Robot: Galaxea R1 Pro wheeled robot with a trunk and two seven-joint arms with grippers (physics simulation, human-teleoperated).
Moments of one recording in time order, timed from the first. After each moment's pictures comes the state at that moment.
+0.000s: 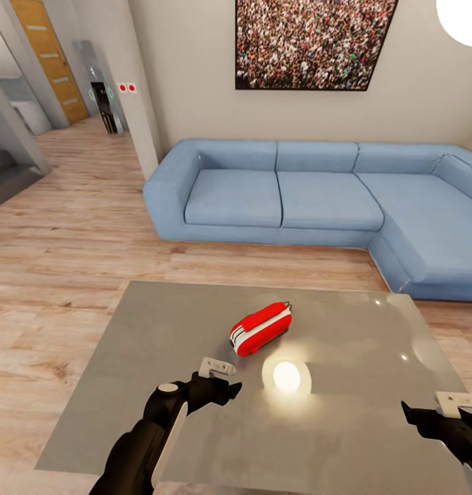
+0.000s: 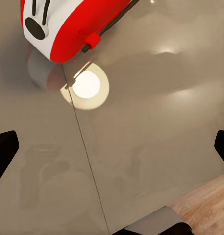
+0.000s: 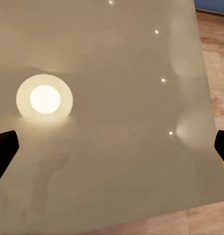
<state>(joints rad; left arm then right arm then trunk) -0.36 -0.15 -0.21 -1.22 -0.03 0.64 -0.27 0.00 -0.31 -0.25 -1.55 -0.09 0.57 -0.01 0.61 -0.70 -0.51</state>
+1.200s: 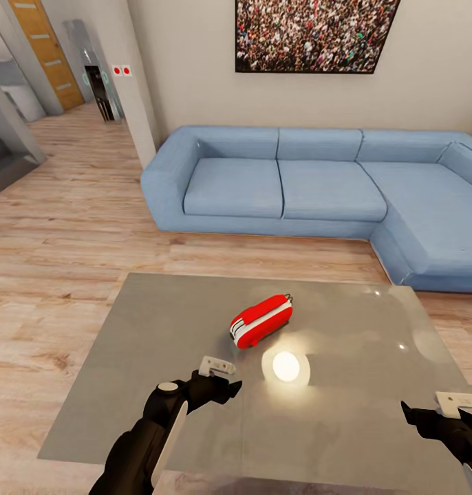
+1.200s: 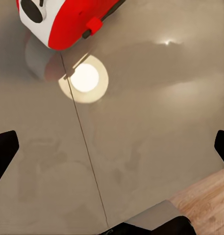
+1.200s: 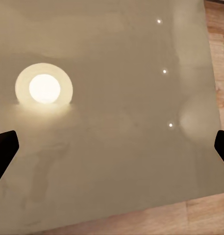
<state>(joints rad) -0.36 -0.15 -0.21 -1.23 -0.04 0.64 -0.27 0.00 -0.31 -0.25 -1.55 -0.09 0.57 -0.01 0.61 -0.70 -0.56</state>
